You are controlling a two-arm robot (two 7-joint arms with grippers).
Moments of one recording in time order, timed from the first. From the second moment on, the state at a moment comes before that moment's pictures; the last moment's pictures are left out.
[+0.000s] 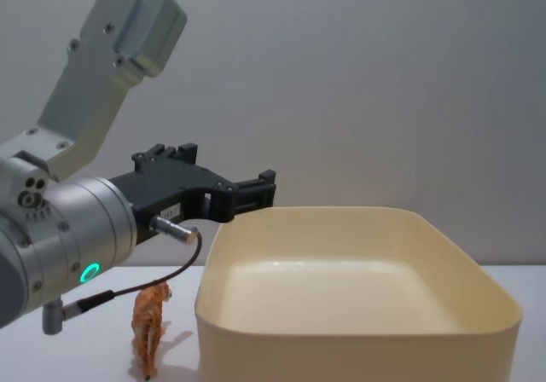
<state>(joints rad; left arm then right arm) -0.24 0.38 0.45 -1.63 -0.20 0.01 -0.01 0.00 0.45 -0.10 -1.52 0.33 0.06 0.06</state>
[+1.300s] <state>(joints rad) -0.24 0.38 0.45 -1.63 -0.20 0.01 -0.01 0.28 0.31 -0.19 -1.50 0.32 0.10 0.33</state>
